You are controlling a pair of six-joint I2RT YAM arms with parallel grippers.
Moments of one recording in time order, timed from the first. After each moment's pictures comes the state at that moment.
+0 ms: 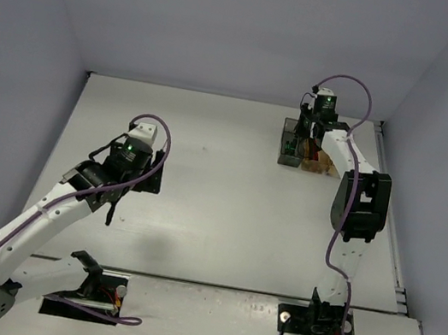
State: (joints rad) left arm -0.57 0.99 1.00 -0.80 -0.37 -0.38; right arm 0.14 2.10 1.69 -0.28 -0.02 0.19
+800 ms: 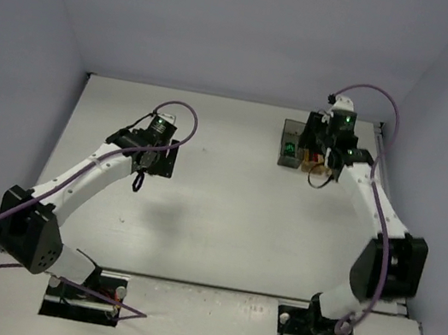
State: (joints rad) left arm -0.47 1.39 1.19 -0.80 -0.32 -0.32; right arm 0.17 1.59 1.30 -0.30 0.01 0.21
